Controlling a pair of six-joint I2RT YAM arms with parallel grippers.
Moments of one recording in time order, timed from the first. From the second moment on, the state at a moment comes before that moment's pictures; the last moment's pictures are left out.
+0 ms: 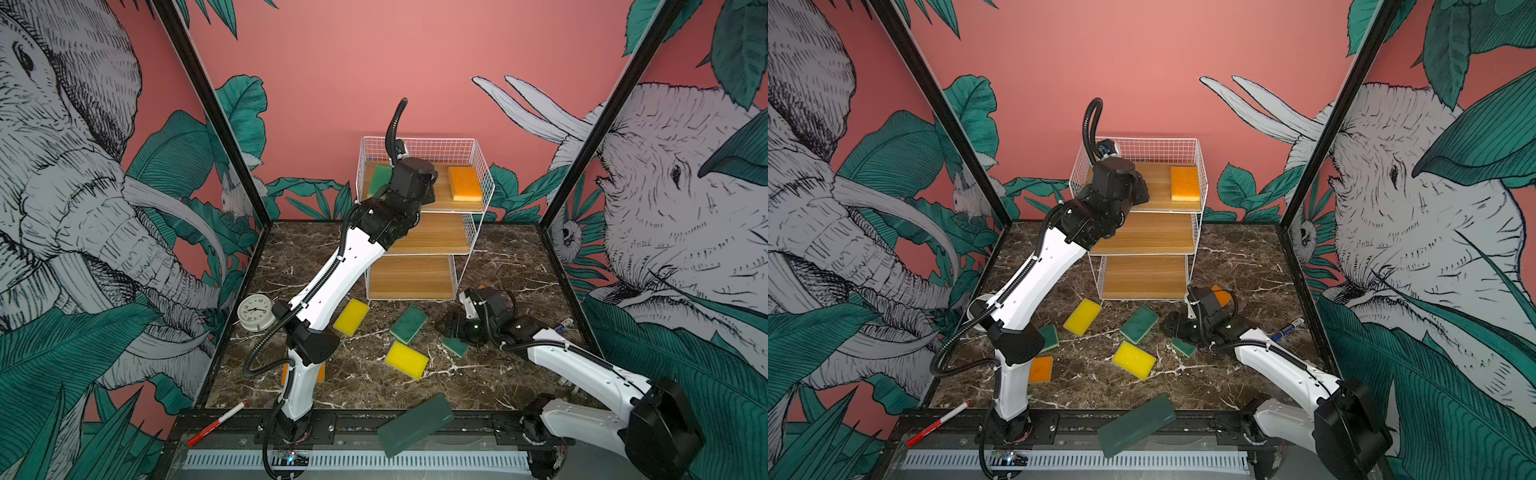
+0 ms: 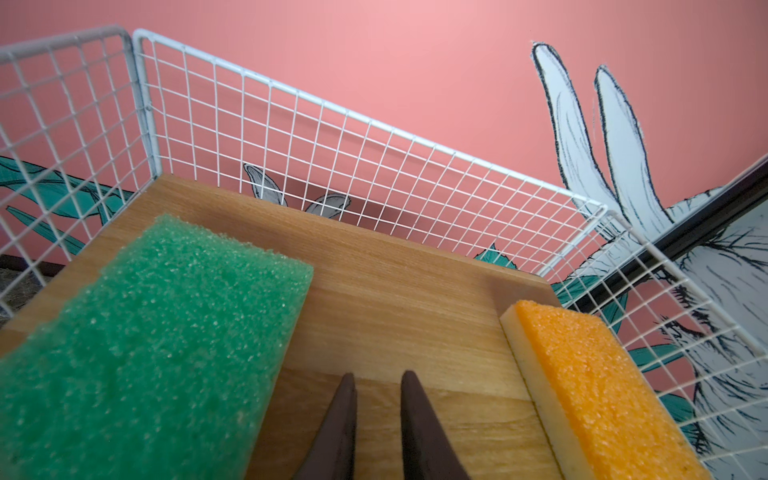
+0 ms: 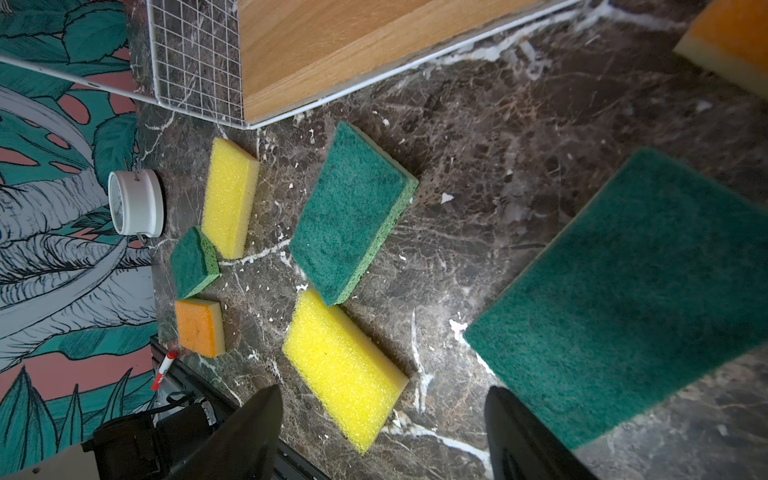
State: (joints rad) left arm -0.79 2.01 2.50 -0.74 -0.58 -0.54; right arm 0.61 1.14 0.68 -0.42 -0.28 0.81
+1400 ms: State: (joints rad) left arm -0.77 1.98 2.37 -0.57 -0.62 -0.58; right arm 0.61 1.15 0.68 -0.40 -0.30 0.81
